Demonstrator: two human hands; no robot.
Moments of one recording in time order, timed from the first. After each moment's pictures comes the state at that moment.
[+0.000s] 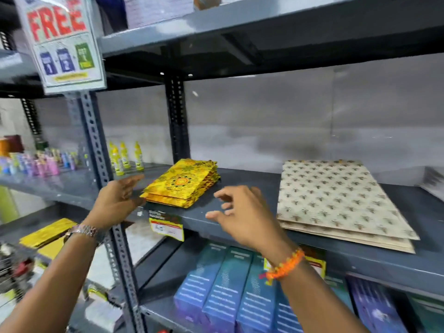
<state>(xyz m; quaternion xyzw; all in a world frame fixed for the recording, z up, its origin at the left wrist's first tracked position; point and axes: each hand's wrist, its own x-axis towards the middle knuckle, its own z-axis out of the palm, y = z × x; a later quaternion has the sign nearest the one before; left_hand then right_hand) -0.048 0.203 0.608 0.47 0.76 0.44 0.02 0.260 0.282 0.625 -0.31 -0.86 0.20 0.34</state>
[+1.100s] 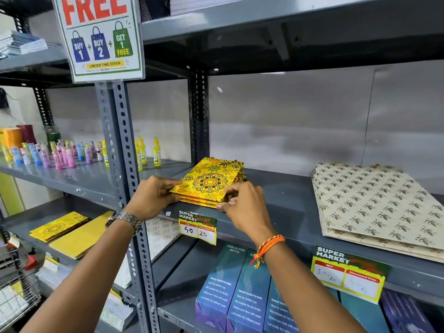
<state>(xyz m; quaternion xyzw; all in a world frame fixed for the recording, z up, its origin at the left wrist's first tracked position) -0.084 0.231 0.603 0.56 0.74 0.38 -0.01 0.143 0.324 0.591 -0.37 -0.81 0.21 0.41</state>
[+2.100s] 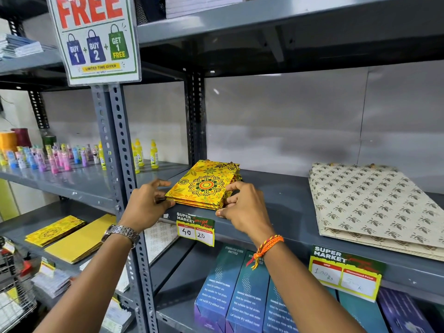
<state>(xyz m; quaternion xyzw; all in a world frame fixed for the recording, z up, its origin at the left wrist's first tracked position) -0.075 0.222 0.591 0.49 0.76 0.41 -0.04 0.148 0.323 0.597 -0.40 -0.78 0.29 0.39</state>
